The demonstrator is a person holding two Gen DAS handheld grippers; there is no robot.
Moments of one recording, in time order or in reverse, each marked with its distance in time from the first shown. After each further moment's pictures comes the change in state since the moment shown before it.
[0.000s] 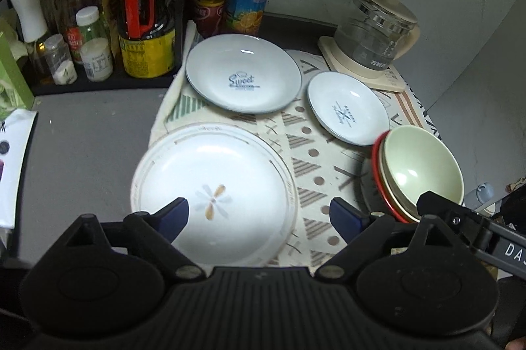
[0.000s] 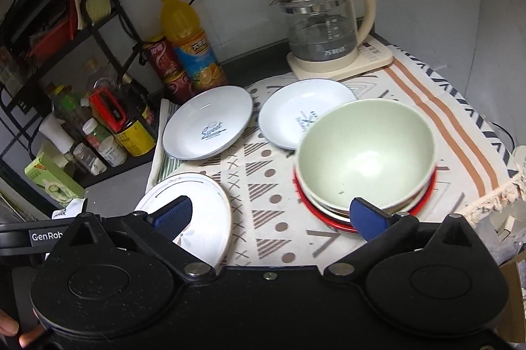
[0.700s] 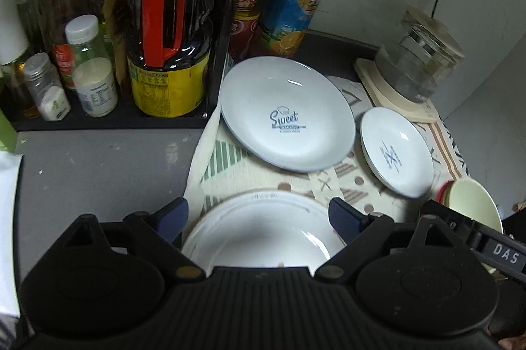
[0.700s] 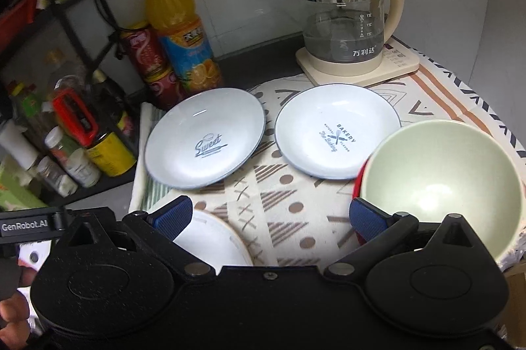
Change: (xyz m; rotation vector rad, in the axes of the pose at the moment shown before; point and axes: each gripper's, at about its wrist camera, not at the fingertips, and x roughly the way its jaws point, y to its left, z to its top) left arm 0.075 0.080 0.077 -0.017 0.006 -0.041; right arm 0.101 0.052 0.029 0.012 0.001 -0.101
